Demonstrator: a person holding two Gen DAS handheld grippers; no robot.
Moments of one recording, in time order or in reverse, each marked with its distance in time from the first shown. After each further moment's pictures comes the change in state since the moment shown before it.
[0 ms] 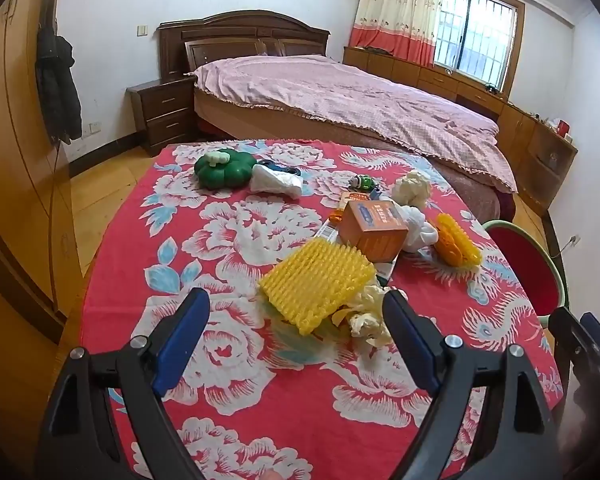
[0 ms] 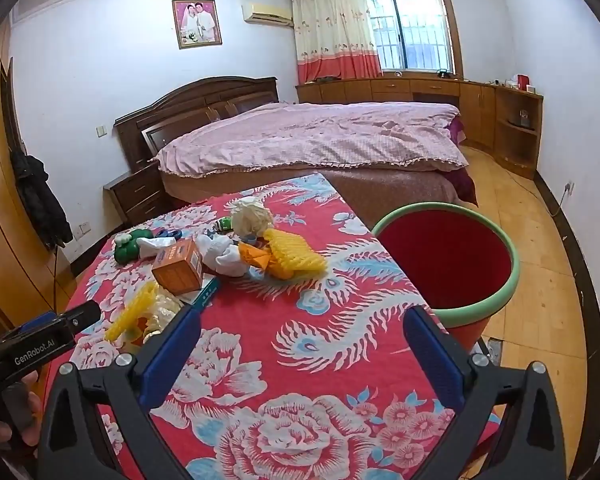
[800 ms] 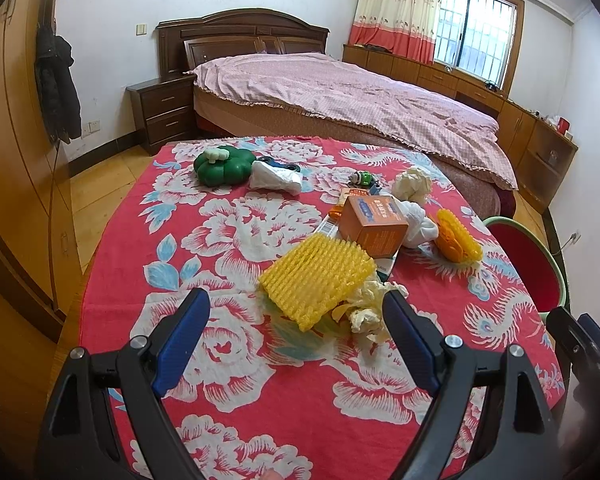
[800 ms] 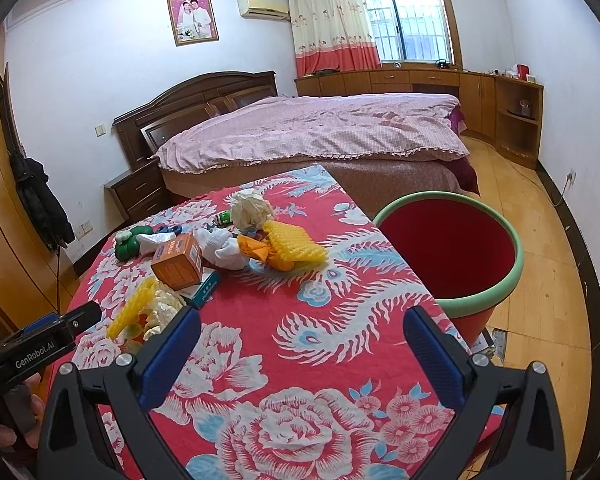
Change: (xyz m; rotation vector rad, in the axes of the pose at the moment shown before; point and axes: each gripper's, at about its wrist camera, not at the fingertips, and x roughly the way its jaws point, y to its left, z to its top) left arm 0.004 0.003 -0.005 0.005 0.005 0.004; right arm 0.004 0.001 -0.007 0.010 0.015 0.006
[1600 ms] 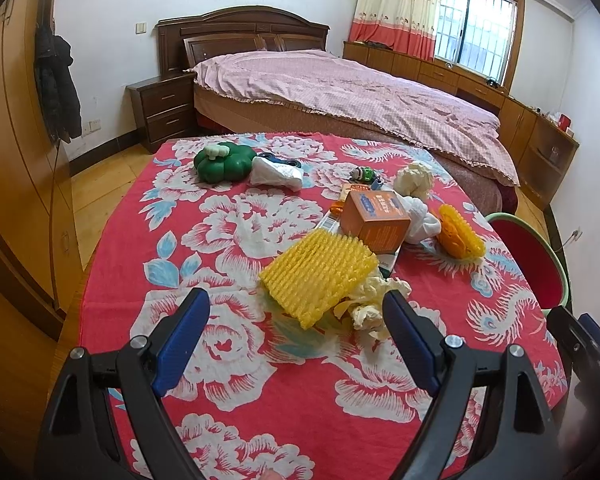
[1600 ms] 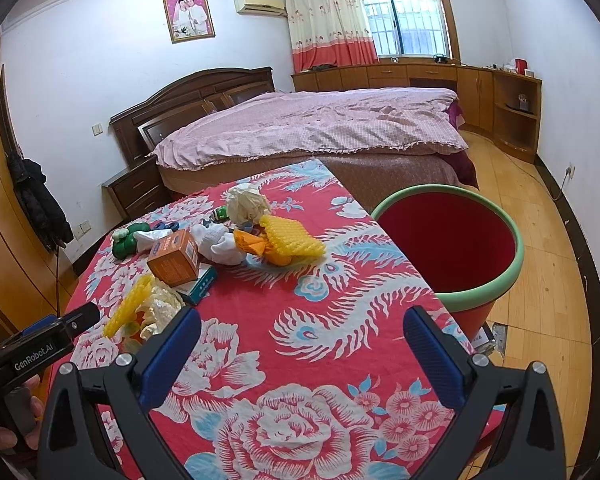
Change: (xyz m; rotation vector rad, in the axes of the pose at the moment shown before) left arm 0.002 -0.003 0.000 0.006 0.012 0.005; right arm 0.003 -0.002 -0.003 0.008 0.012 0.000
